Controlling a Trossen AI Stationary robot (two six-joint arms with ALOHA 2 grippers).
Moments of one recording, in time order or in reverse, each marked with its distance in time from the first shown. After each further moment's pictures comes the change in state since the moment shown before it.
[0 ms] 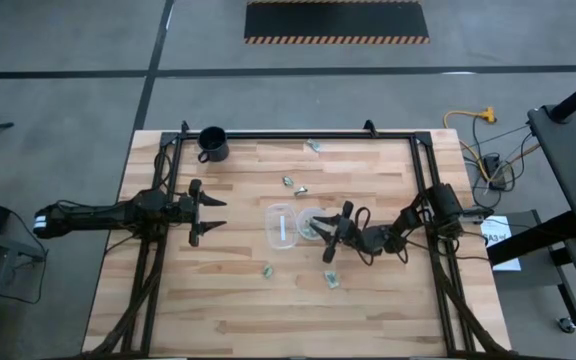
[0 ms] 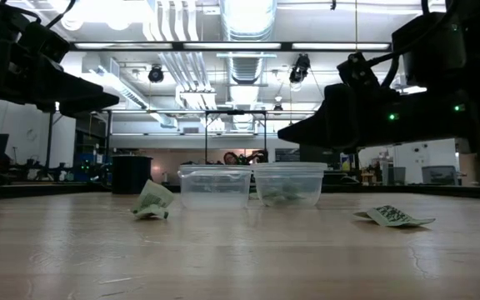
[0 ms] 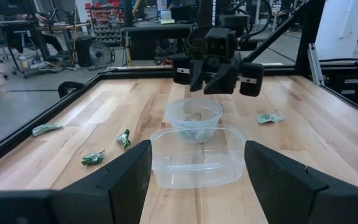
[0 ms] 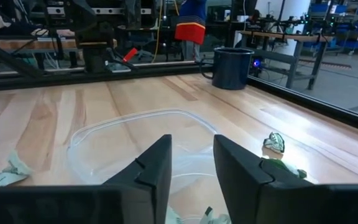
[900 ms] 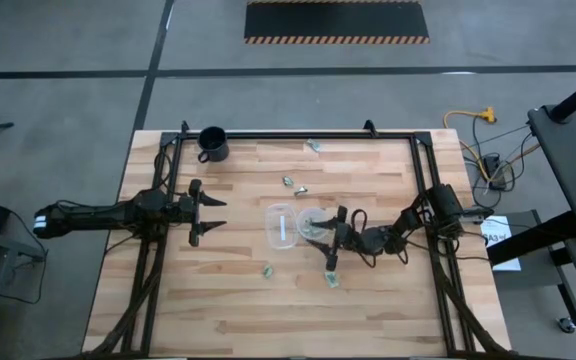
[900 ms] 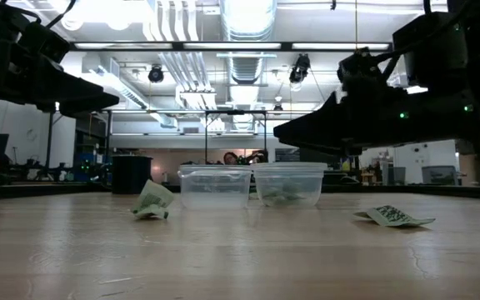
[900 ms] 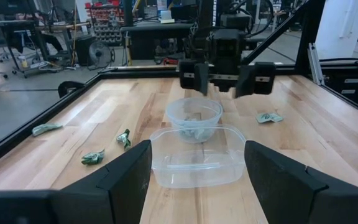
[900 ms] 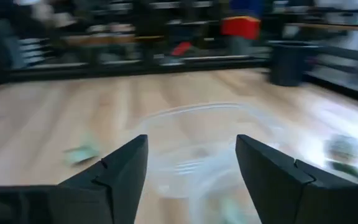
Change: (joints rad) left arm 0.000 0.002 0.000 0.000 0.000 0.000; right arm 0.011 -0.001 0.000 -0.020 -0.198 0.030
